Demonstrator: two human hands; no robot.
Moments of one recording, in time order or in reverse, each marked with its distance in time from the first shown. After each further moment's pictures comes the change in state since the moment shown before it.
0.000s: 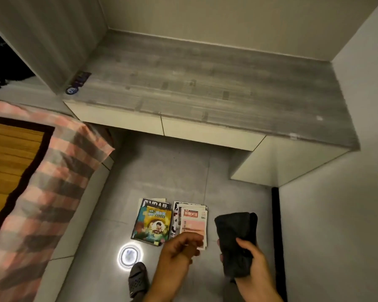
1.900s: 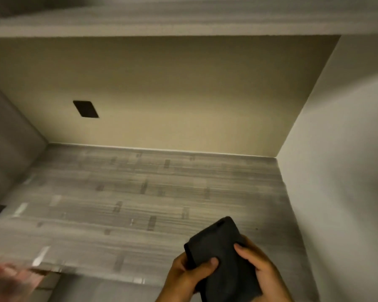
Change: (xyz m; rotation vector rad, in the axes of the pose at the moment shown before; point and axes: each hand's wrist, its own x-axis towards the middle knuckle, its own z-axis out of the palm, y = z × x) left_hand 0.261 0.405 0.329 -0.320 -0.165 0.012; right_hand 0.131 -0.459 0.284 -0.590 -0.381 -0.071
